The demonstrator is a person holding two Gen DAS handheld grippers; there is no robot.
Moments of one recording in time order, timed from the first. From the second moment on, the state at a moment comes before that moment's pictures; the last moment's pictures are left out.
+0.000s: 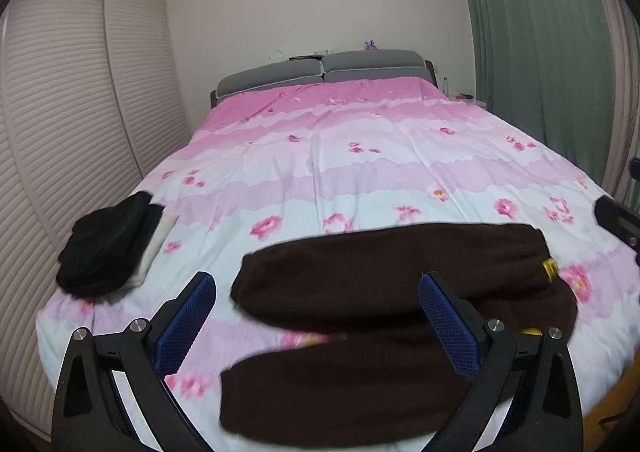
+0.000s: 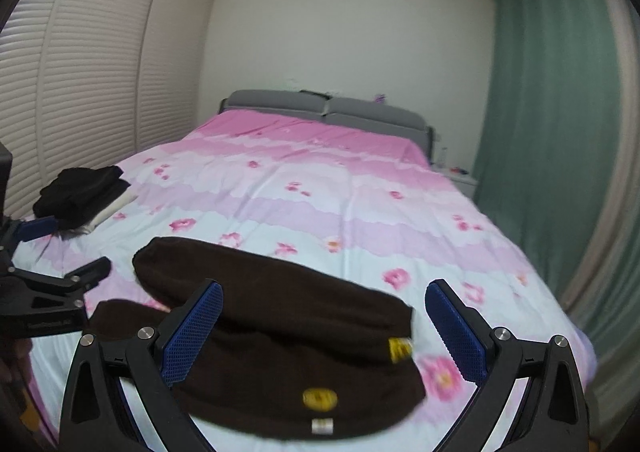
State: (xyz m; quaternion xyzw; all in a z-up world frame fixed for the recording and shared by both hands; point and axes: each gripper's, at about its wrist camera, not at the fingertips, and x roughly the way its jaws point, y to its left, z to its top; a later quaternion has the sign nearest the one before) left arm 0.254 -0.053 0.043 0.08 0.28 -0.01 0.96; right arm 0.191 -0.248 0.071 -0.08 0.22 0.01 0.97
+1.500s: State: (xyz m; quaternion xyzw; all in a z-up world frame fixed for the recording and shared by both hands) left arm 0.502 -0.095 -0.067 0.23 0.46 -0.32 0.80; right arm 0.502 -0.261 -0.089 -0.18 0.49 0.32 0.79
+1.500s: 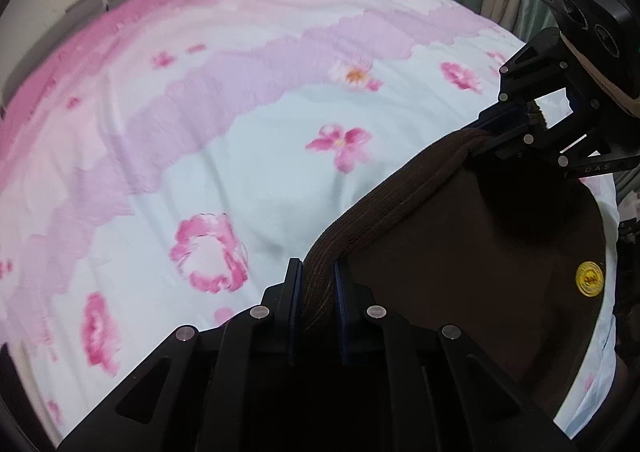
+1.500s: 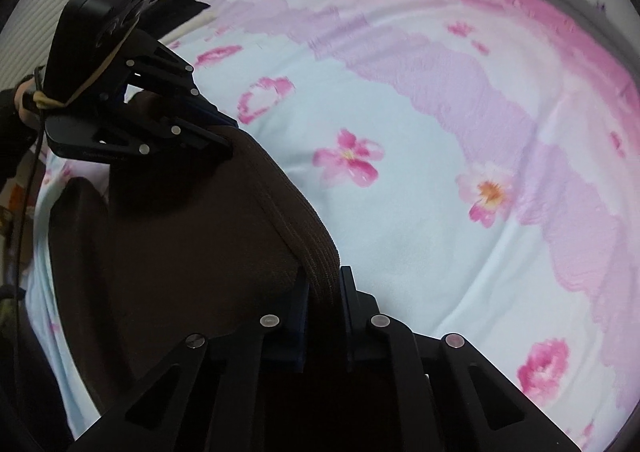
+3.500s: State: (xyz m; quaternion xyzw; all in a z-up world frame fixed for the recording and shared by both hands) left arm 0.166 -0.017 -0.068 0.01 0.32 -0.13 0.94; right arm 0.135 -0.268 -0.075 -0.07 0.27 0.03 0.96
